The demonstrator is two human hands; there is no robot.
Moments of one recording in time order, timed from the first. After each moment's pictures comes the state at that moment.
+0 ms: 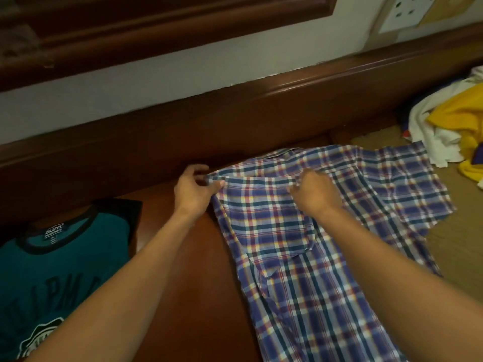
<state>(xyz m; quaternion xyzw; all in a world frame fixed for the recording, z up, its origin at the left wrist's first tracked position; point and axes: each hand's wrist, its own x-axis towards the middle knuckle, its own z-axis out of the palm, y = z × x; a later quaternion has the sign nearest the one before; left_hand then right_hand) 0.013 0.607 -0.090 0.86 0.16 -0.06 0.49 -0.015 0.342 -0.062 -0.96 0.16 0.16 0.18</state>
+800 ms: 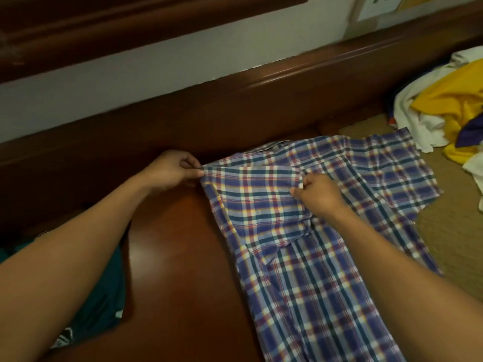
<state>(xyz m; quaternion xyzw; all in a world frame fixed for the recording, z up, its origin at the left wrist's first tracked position) 0.062 0.635 -0.046 0.86 0.01 -0.27 0.44 -0.045 0.316 -0.068 -0.88 0.23 0.15 0.38</state>
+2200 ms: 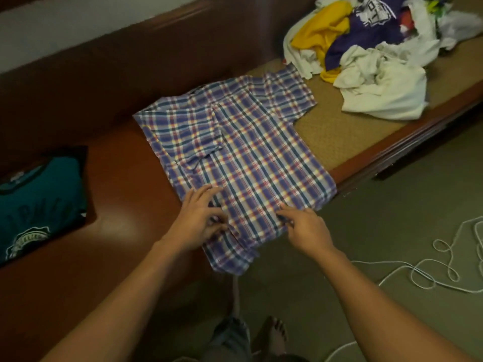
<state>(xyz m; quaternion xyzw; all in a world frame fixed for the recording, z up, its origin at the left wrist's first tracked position) -0.310 0.503 -0.073 0.90 -0.36 -0.17 0.16 -0.429 0.226 -0.077 -0.95 0.13 0.16 0.24</state>
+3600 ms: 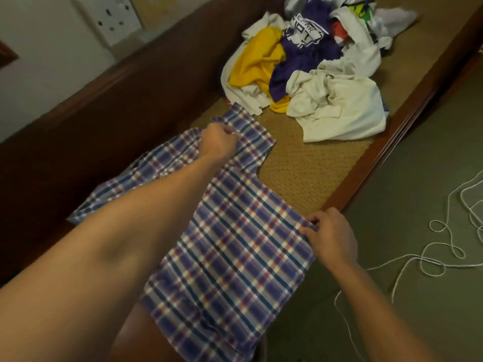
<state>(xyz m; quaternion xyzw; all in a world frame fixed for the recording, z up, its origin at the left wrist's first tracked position) -0.038 0.199 -0.040 0.93 -0.14 -0.13 0.32 -0.346 0.125 -0.079 -0.87 0.42 0.04 0.25</state>
